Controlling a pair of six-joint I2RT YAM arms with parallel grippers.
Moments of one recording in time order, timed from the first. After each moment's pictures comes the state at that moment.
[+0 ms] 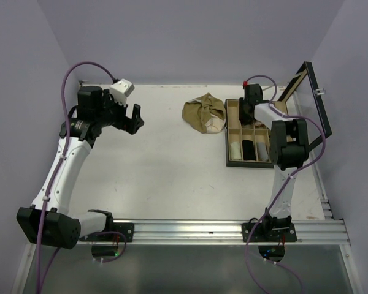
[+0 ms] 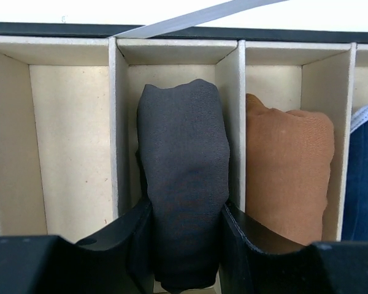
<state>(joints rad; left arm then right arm) -0.13 1.23 1.29 -0.63 0.39 0.19 0.11 2.13 1.56 -0.31 0.21 0.06</state>
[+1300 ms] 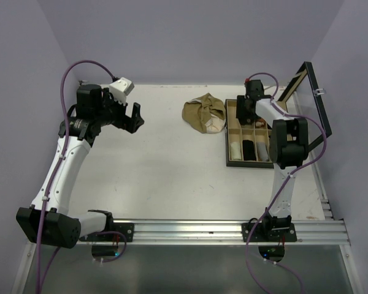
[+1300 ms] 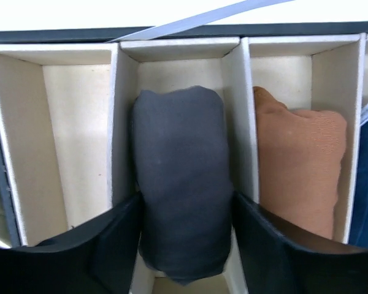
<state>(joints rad) -0.13 1.24 1.31 -0.65 0.40 0.19 0.09 2.16 1.67 -0.46 0.16 0.12</state>
